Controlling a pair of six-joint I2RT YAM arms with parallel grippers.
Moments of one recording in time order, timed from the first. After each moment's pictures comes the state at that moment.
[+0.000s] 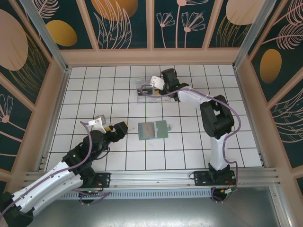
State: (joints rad) left arm -0.80 0.49 0.33 -0.20 -0.30 -0.93; right arm 0.52 2.03 1.47 -0.16 0.17 -0.87
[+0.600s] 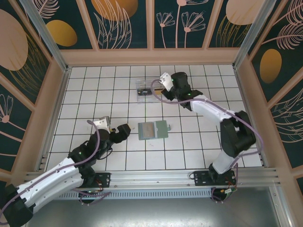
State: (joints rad) left arm -0.80 0.64 0.30 -0.15 -0.26 -0.94; right arm 0.53 1.62 1.17 -0.13 0.05 -0.34
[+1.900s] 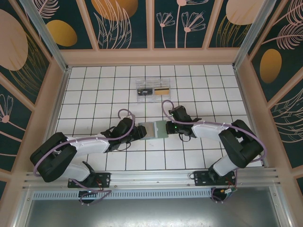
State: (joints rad) left arm -0.80 1.41 0.48 0.20 0.03 -0.99; right arm 0.66 1.53 0.65 -0.08 -0.09 0.49
